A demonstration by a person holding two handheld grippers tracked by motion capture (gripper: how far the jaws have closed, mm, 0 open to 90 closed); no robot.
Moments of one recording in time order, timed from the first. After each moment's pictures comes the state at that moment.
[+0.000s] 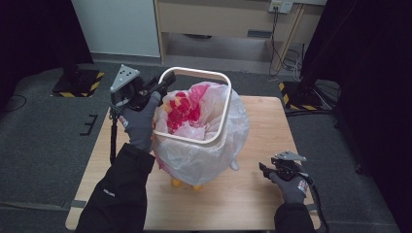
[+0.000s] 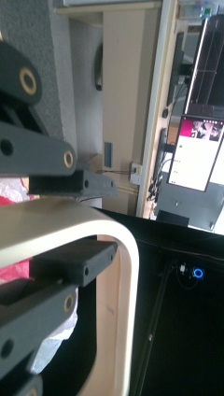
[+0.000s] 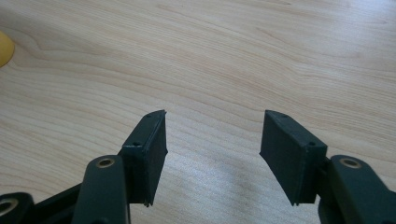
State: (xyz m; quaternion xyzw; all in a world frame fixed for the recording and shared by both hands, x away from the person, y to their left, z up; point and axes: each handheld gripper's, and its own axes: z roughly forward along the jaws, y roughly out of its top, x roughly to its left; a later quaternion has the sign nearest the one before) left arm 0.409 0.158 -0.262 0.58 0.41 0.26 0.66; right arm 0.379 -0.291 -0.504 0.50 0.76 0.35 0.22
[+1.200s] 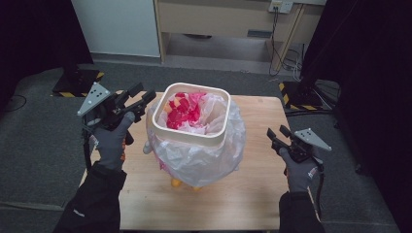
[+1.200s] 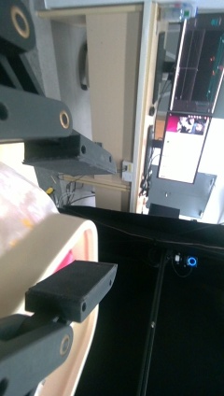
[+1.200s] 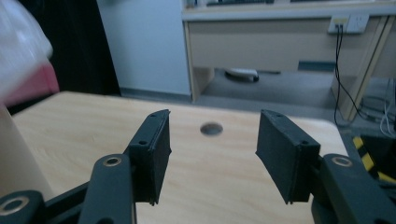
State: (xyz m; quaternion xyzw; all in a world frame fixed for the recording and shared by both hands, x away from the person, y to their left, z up) left arm 0.375 0.216 -0.291 0.58 0.38 0.28 0.67; right arm 0.391 -0.286 -0.404 0.47 0.63 0.53 0.33
